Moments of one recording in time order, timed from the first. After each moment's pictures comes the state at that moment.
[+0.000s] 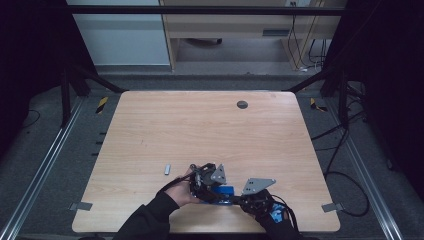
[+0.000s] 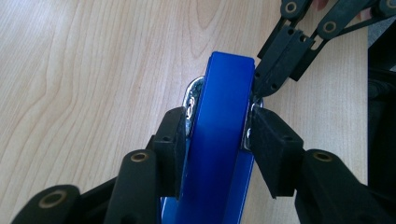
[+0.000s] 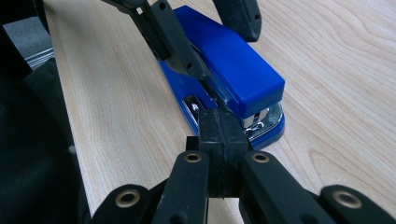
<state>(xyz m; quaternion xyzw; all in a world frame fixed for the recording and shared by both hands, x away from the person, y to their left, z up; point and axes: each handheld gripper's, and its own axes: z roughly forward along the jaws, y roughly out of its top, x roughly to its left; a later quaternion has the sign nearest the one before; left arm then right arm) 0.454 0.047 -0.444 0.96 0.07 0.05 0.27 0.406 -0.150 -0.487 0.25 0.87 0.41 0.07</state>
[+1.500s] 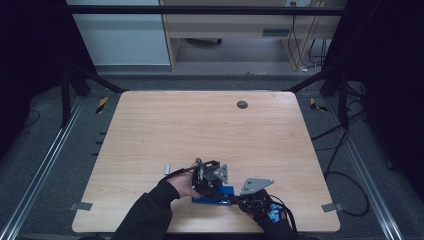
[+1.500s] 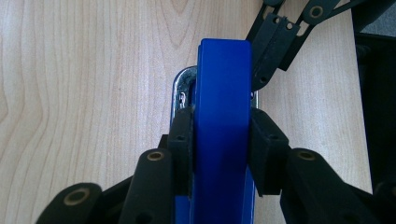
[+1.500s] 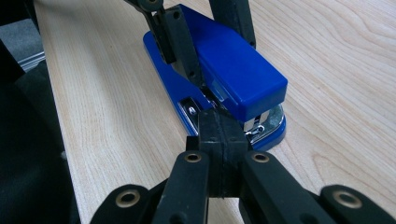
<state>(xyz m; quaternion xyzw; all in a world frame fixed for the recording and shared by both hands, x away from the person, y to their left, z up) 0.474 0.041 -0.448 0.97 -0.01 0.00 0.24 0.407 -0.145 -0.492 0.26 0.87 0.41 0.08</state>
